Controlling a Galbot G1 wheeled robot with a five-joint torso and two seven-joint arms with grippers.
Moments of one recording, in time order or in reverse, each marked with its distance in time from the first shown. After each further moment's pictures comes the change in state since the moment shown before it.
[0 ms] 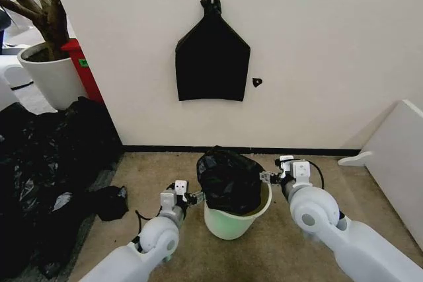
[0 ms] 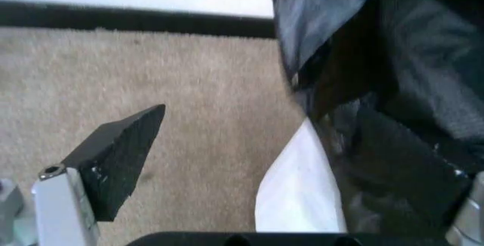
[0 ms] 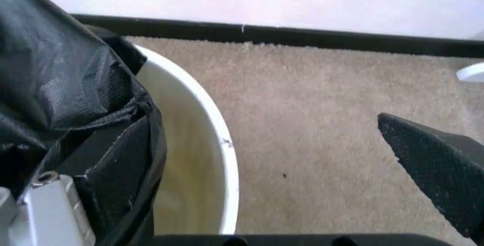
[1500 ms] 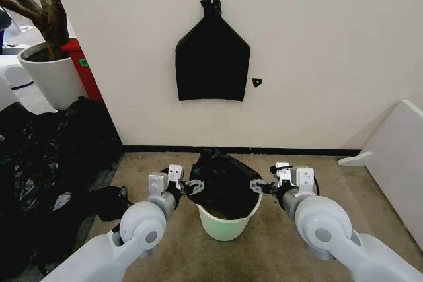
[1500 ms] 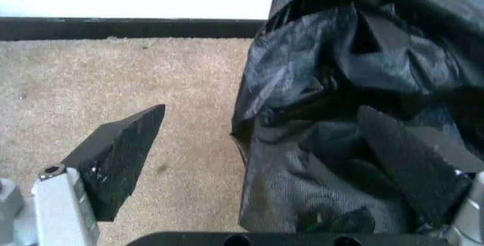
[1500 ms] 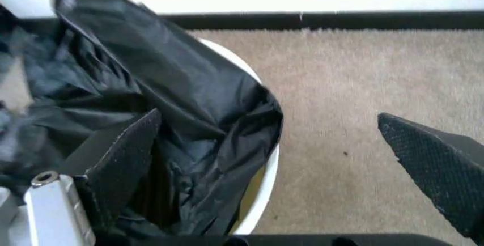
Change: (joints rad) left arm -0.076 0.068 -0.032 -0.210 -0.214 0.249 -0.195; right arm -0.045 -0.033 0.027 0.164 0.178 0.027 0.027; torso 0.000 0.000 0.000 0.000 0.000
